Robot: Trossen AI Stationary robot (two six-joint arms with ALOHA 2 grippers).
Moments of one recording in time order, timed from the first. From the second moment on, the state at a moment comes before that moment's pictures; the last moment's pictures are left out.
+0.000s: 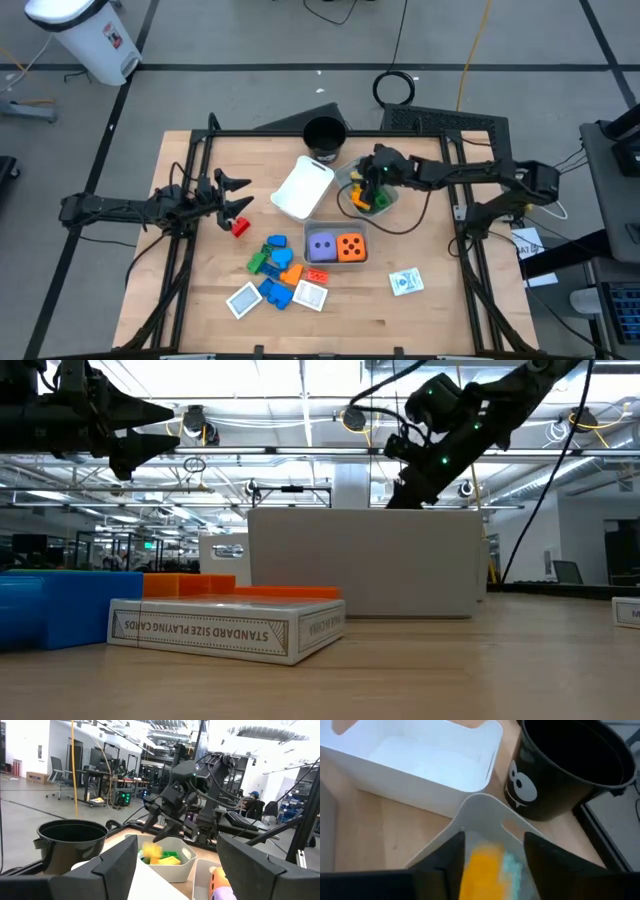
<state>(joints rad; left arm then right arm) 0.02 0.29 0.02 0.47 -0.23 -0.15 -0.33 1.42 0.77 0.03 0.10 -0.17</state>
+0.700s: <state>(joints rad) 0.02 0.29 0.02 0.47 -0.23 -0.15 0.35 1.05 0.77 -0.50 0.11 0.06</state>
